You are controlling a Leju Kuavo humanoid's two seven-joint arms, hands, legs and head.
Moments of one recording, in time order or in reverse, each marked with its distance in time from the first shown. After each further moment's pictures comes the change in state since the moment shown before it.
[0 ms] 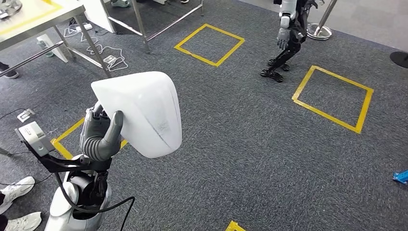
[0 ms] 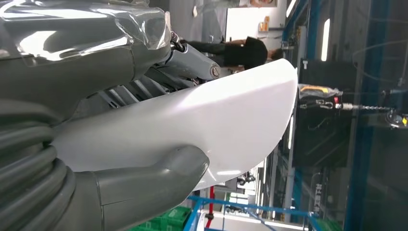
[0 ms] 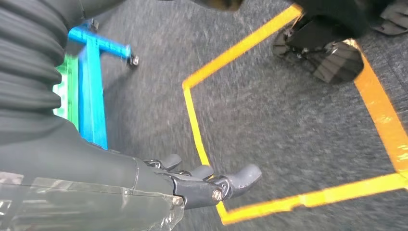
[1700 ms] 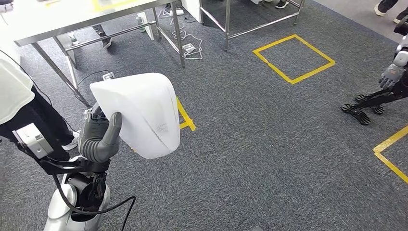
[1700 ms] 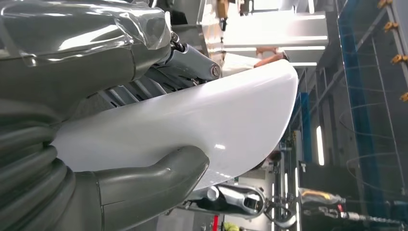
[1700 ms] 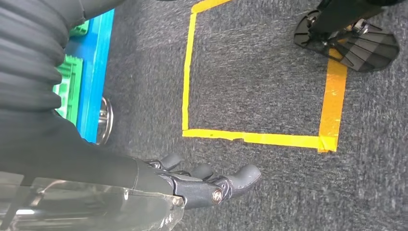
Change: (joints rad) left arm 0.015 0.000 0.018 -0.018 -0.006 -0.002 0.004; right arm -0.008 -0.001 0.000 0.009 0.026 0.000 0.010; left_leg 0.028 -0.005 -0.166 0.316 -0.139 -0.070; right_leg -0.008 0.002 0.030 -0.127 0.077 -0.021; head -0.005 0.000
